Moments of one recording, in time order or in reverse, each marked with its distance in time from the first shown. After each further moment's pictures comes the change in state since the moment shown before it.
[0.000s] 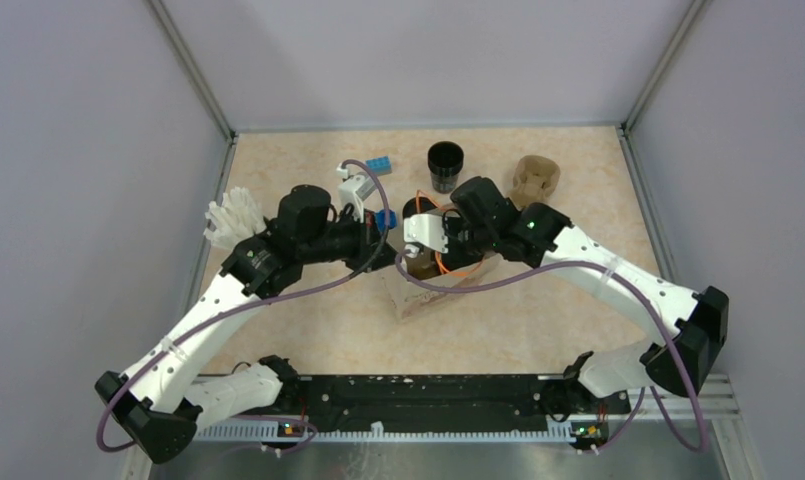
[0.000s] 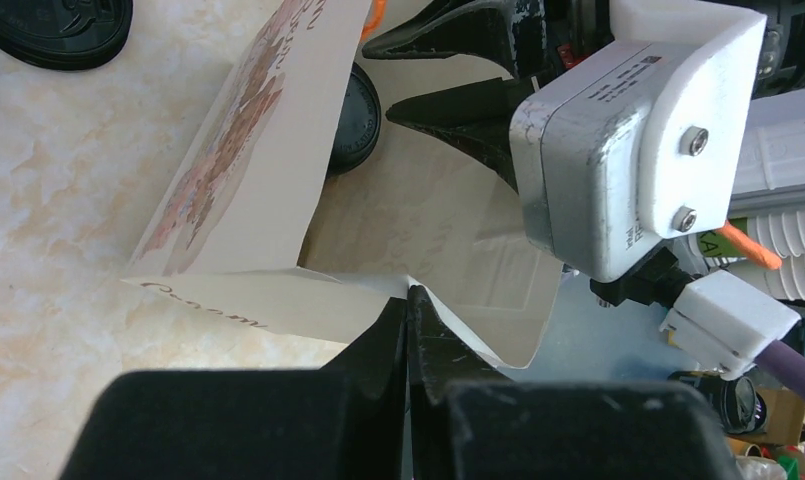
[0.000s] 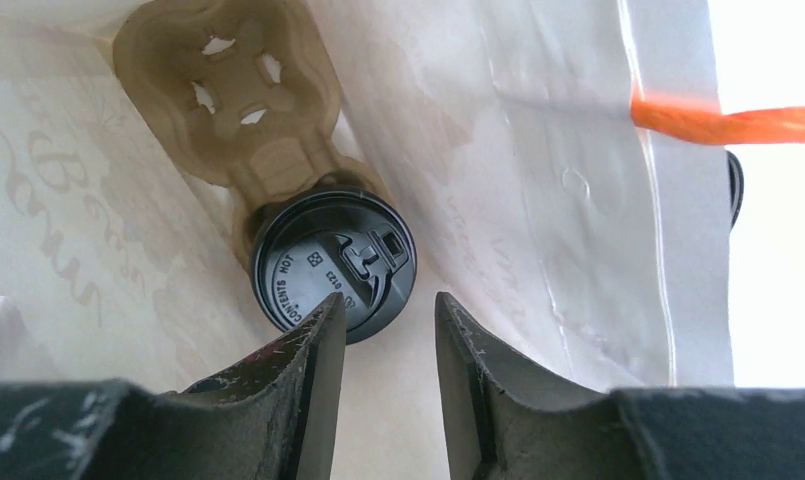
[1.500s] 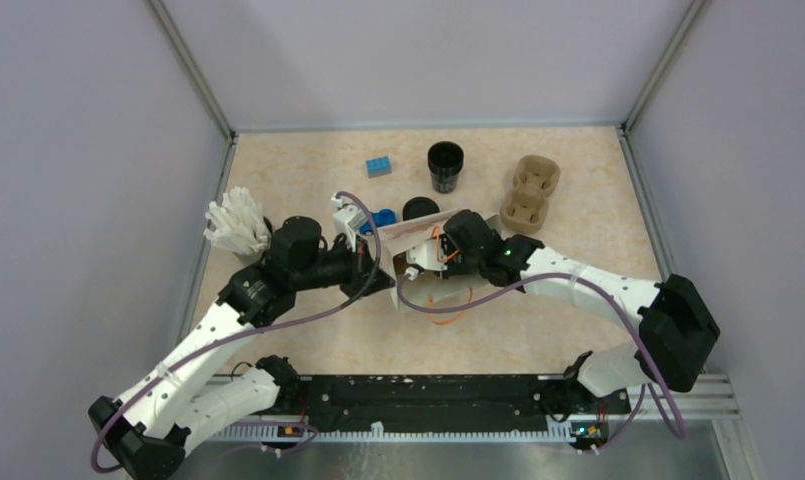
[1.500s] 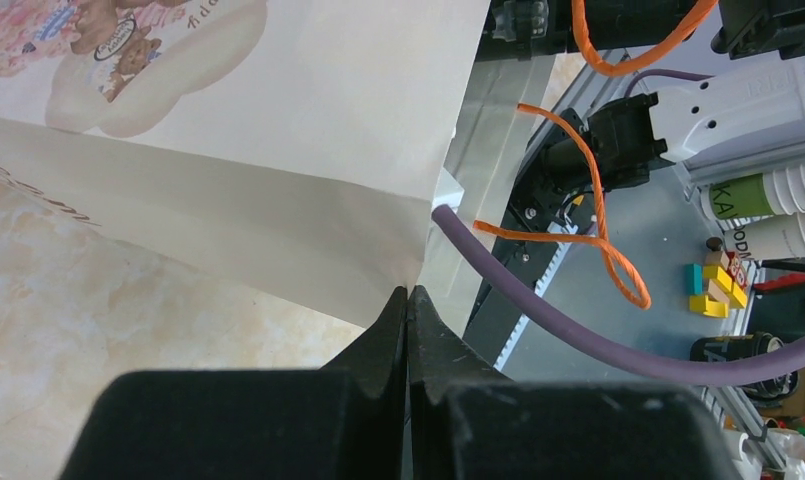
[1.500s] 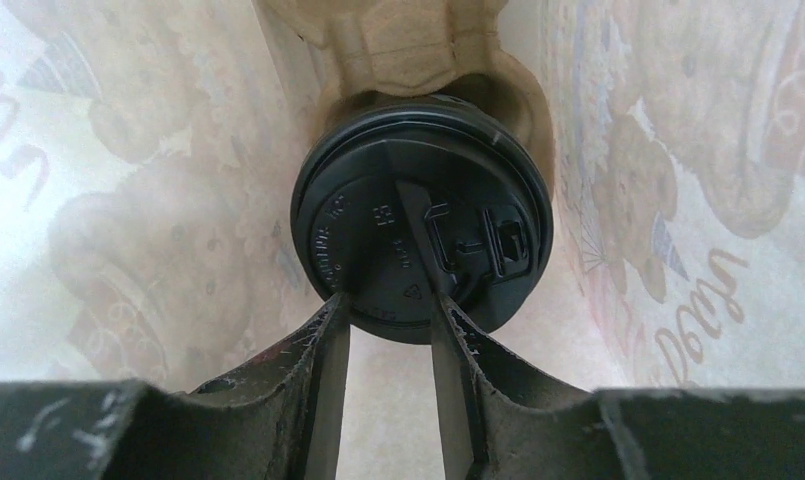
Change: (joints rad) left arm 0.000 -0.175 -0.259 0.108 0.046 0.025; right arm 0.001 0.039 -0.344 0.381 0.254 -0.100
